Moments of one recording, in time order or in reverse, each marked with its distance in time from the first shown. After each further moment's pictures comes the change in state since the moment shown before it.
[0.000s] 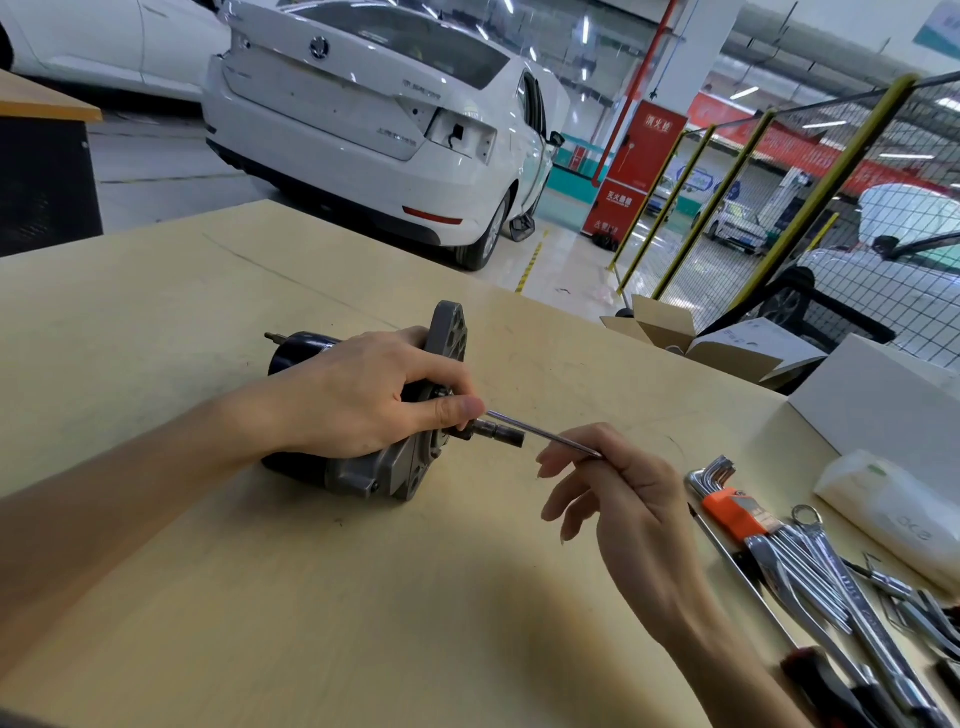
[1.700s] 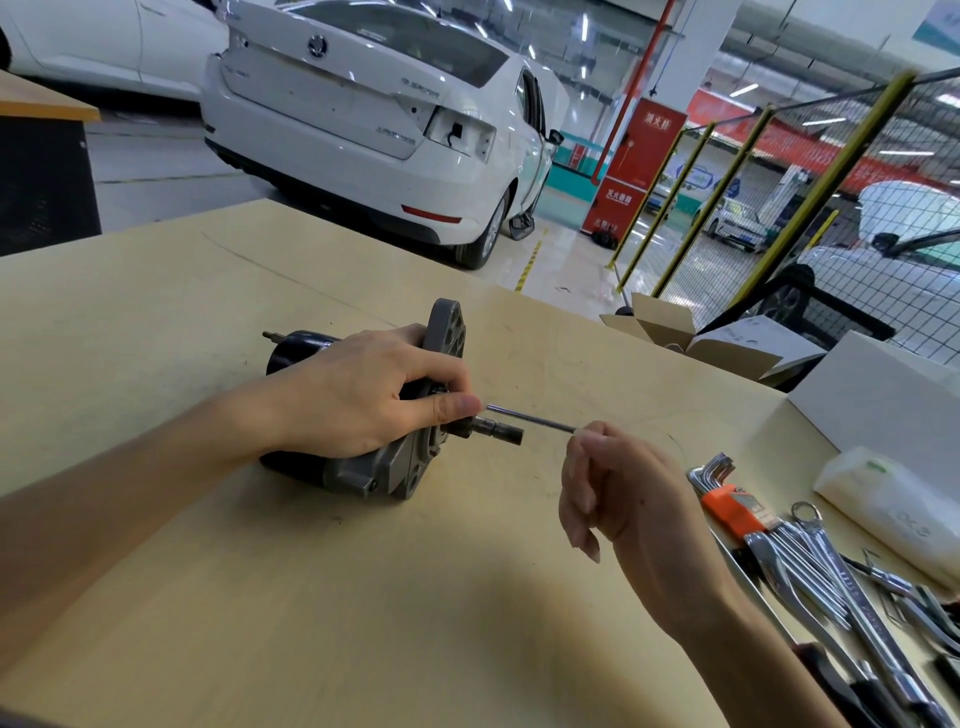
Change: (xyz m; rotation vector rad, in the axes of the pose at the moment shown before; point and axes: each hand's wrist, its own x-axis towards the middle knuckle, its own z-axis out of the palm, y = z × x) left_hand -0.001 0.002 -0.002 0.032 0.002 -0.001; right_hand 0.003 -0.014 -0.010 0.312 -0.231 0.184
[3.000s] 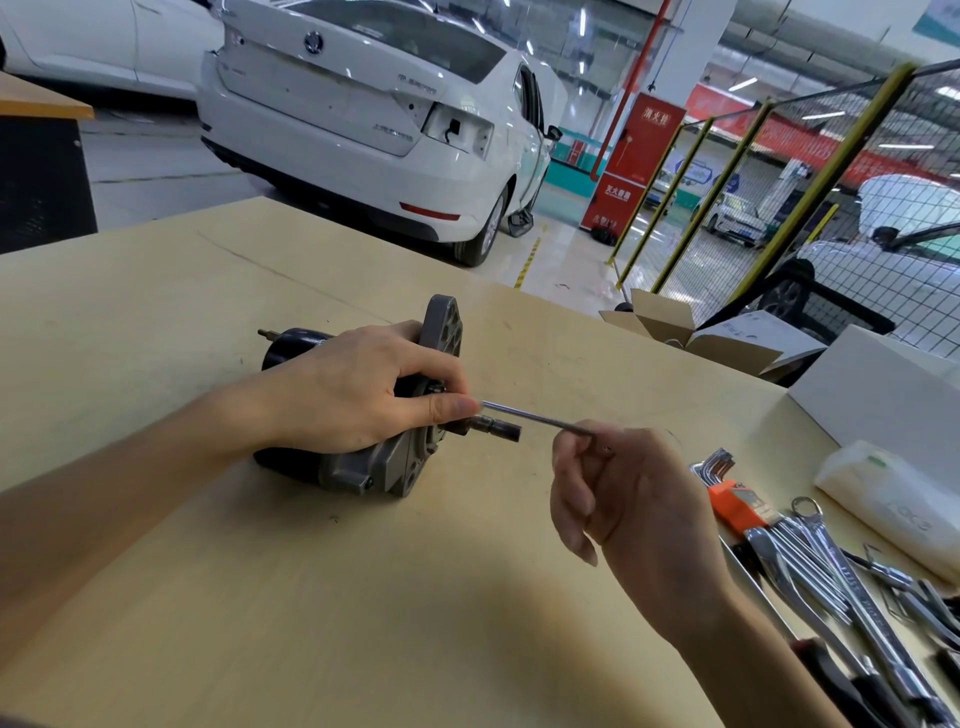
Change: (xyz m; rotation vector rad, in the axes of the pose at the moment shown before) left_hand 0.000 -0.004 0.001 -0.046 0.003 -0.014; right_hand 0.000 0.000 0.003 0.162 -0.061 0.067
